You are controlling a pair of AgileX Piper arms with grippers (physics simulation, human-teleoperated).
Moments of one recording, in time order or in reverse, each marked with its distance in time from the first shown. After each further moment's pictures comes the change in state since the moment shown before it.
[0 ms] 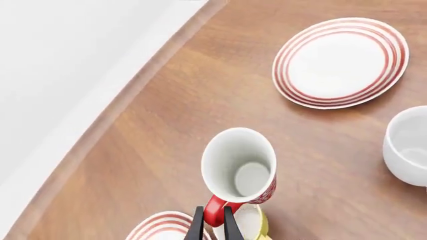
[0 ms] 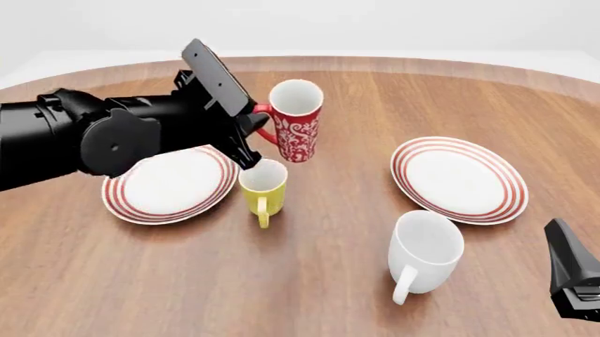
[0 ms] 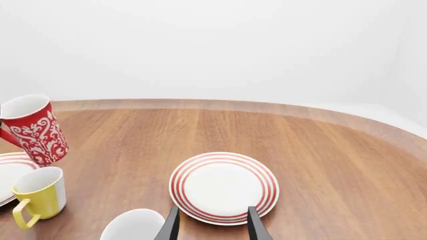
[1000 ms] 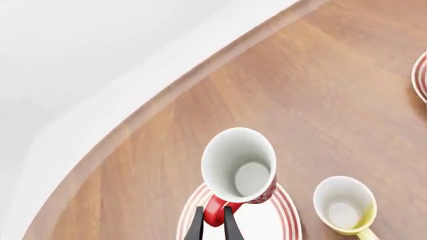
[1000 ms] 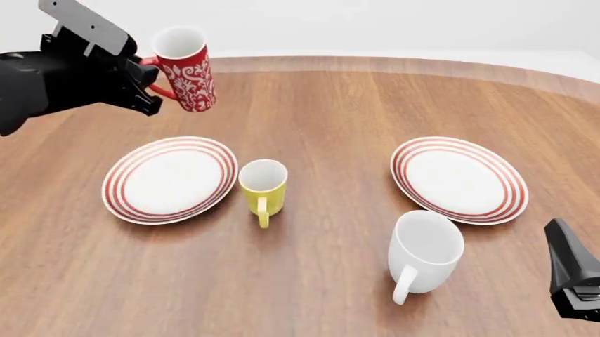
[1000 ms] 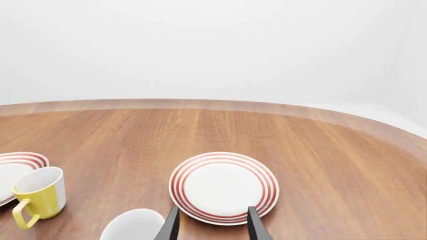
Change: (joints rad) left arm 0.374 -0.132 -0.018 0.079 -0.041; right arm 0.000 0.001 0.001 -0.001 0.000
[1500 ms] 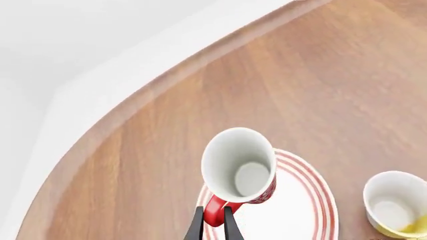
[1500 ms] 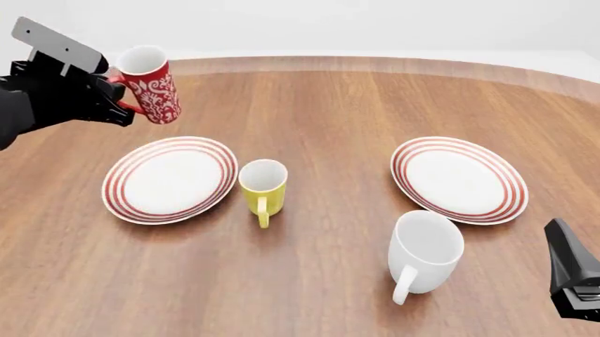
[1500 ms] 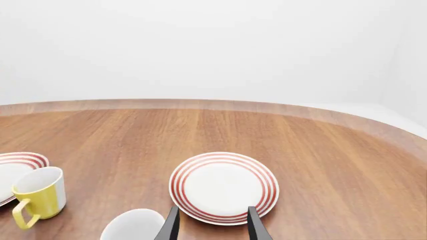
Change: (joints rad) left arm 0.159 0.043 0.072 -0.080 -0.030; right arm 0.000 0.000 0.000 0.000 0.000
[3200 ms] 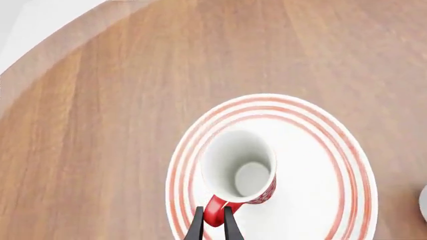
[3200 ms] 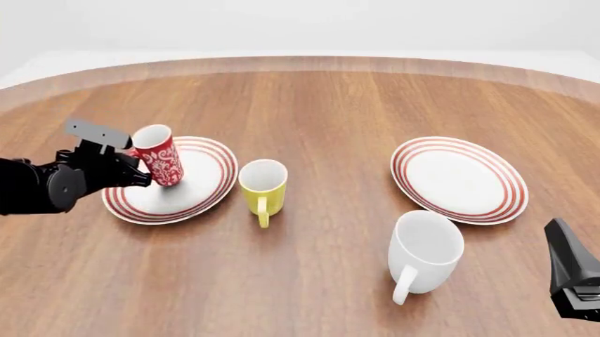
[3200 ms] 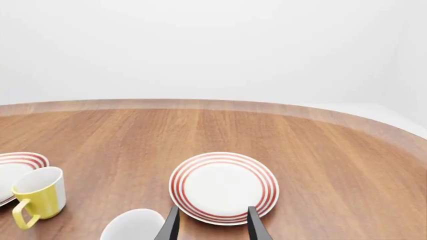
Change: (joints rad) left arm 0.093 0.365 0.185 -0.375 -0.102; right arm 0.000 -0.001 0.000 0.001 0.000
